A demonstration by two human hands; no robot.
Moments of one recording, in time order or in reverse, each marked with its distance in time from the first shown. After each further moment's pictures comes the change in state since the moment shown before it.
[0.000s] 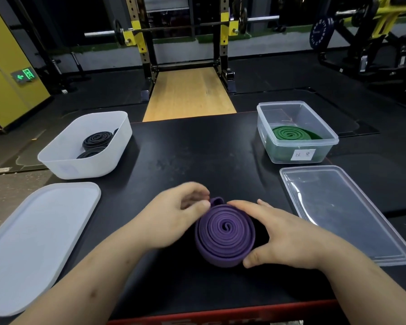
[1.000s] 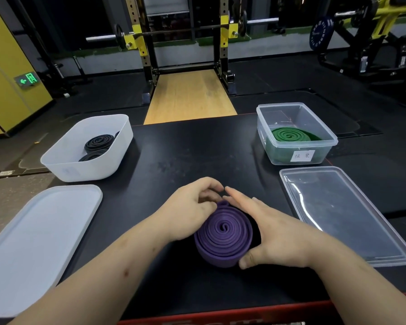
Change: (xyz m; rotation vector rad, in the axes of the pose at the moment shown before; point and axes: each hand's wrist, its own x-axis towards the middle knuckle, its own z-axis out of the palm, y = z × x) left_hand 0.025 0.010 0.018 0.036 0.010 0.013; right_hand 0.014 0.005 0.005 -0.012 0.027 -0.111
